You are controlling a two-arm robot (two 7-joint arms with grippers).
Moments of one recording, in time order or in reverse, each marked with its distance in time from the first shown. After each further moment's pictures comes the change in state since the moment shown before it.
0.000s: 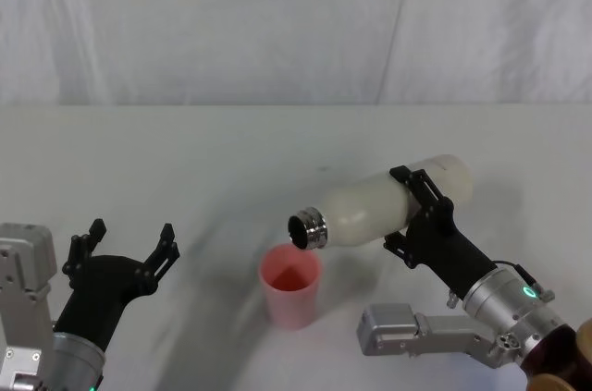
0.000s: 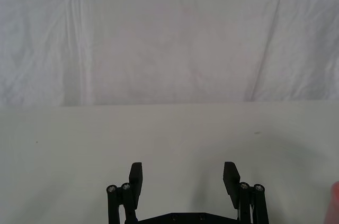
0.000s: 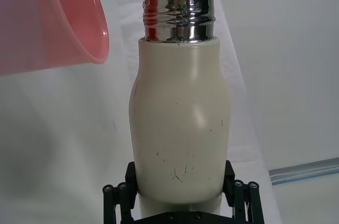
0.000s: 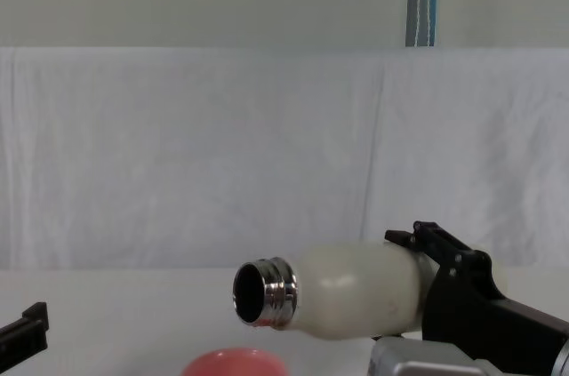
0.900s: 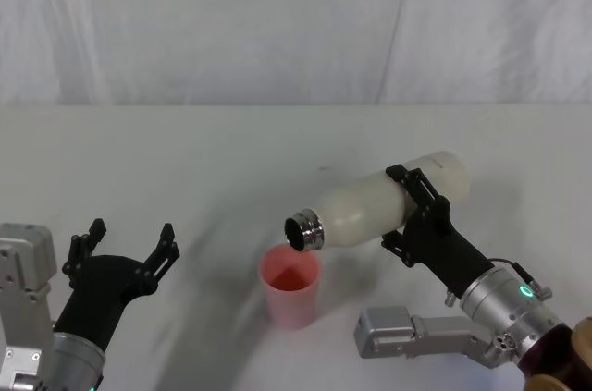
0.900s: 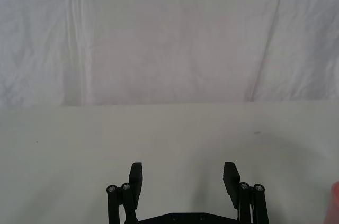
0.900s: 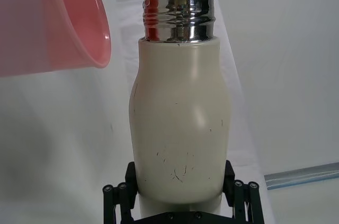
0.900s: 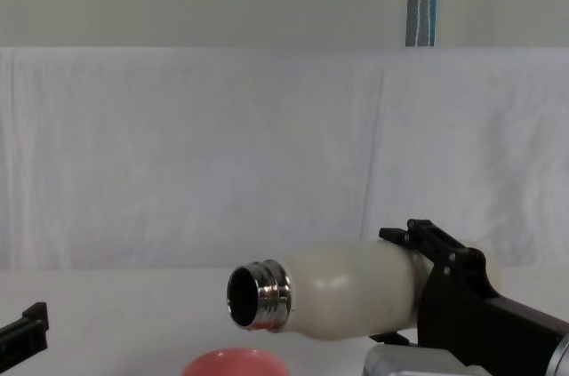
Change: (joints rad) left arm 0.000 0.000 0.000 0.000 0.000 0.000 0.000; right arm 0.013 0.005 -0.019 0.008 -0.019 0.003 -0.020
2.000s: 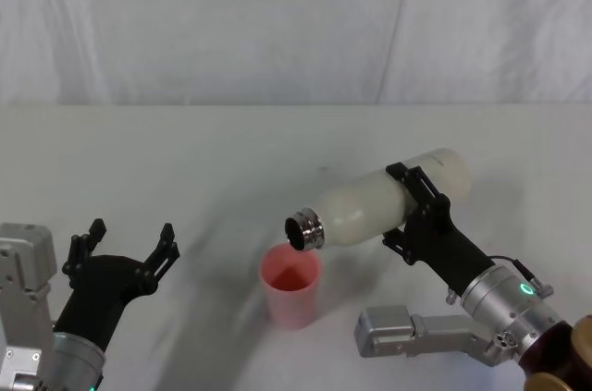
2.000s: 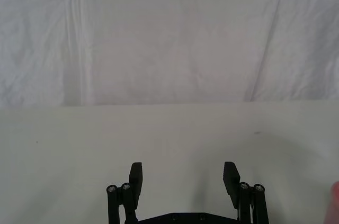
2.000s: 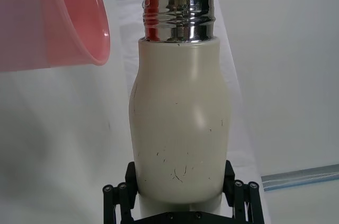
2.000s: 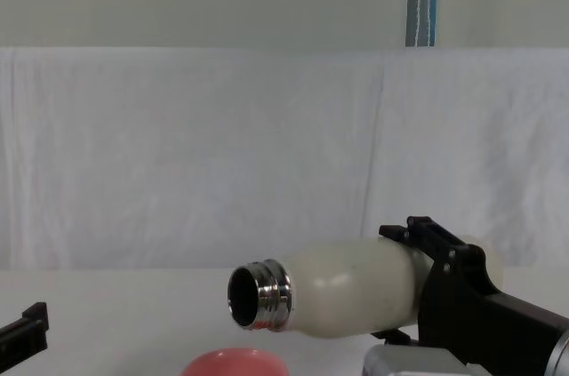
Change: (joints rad) left arm 0.000 0.000 0.000 0.000 0.000 0.000 0.000; right arm 0.007 0.006 -0.006 -0.002 -0.009 0.008 -0.001
